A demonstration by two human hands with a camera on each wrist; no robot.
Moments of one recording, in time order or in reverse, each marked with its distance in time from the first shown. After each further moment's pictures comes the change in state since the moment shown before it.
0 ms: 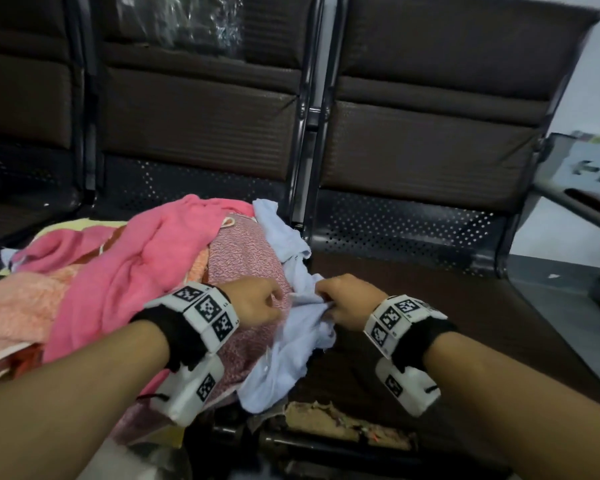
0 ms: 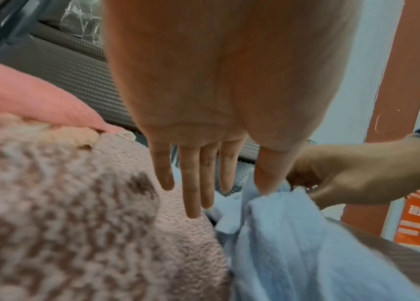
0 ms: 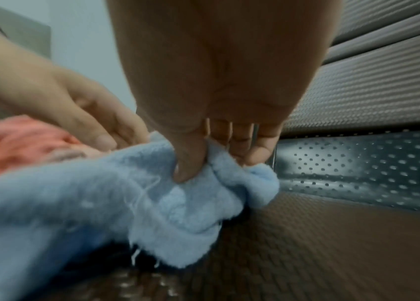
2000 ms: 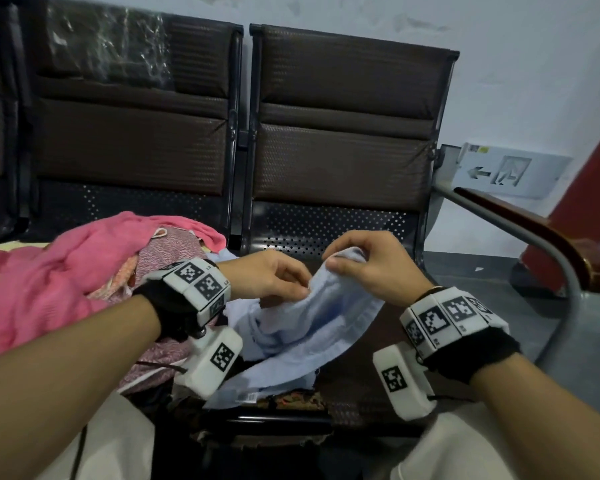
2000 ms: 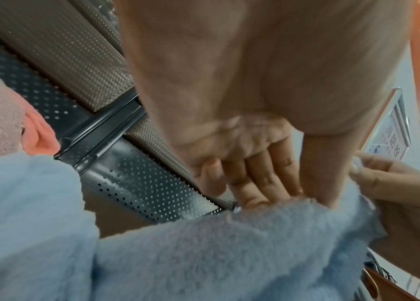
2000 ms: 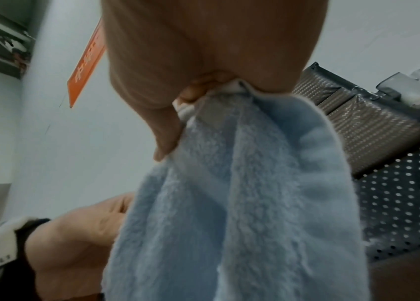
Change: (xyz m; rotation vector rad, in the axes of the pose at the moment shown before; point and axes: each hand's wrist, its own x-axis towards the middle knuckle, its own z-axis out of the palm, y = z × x) left_hand -0.011 0.140 0.002 -0.600 -0.092 0.487; right_hand -0.166 0.055 -0.066 0.572 0.616 -0.057
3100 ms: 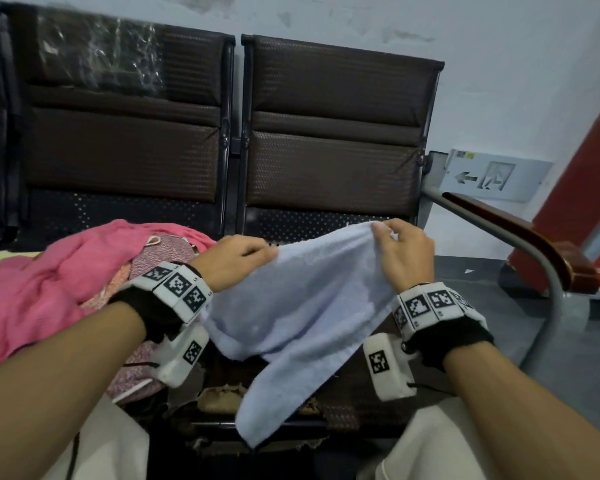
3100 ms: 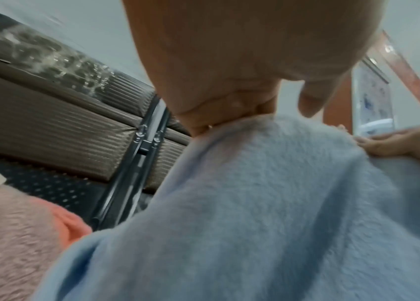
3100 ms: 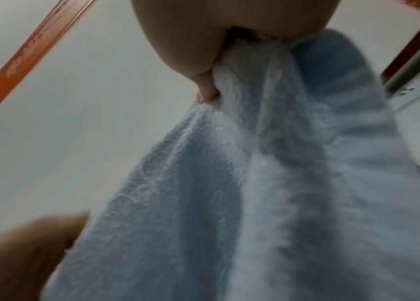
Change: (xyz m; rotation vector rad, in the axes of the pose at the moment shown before) left_hand -0.005 -0.011 -0.029 0.447 0.474 0.034; right_hand 0.009 0.026 -0.015 -0.212 0.583 0.356
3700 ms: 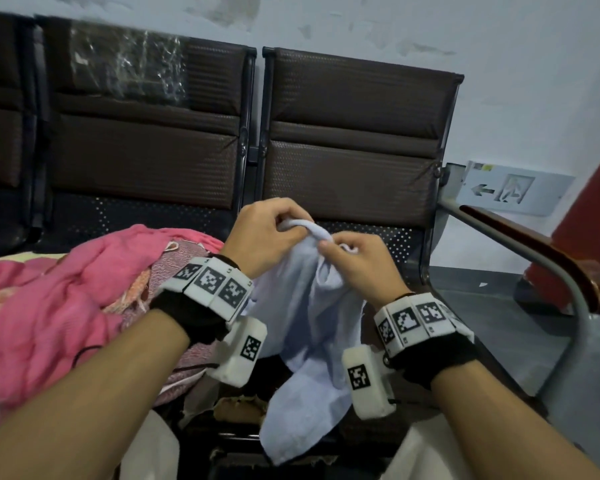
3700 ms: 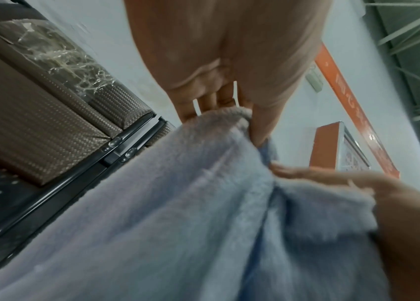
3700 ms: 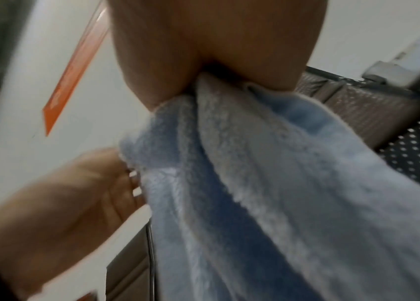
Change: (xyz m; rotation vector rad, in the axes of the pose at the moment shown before) left_hand 0.011 0.042 -0.018 -0.218 0.437 0.195; right_hand -0.018 -0.054 0.032 0.321 -0.373 -0.277
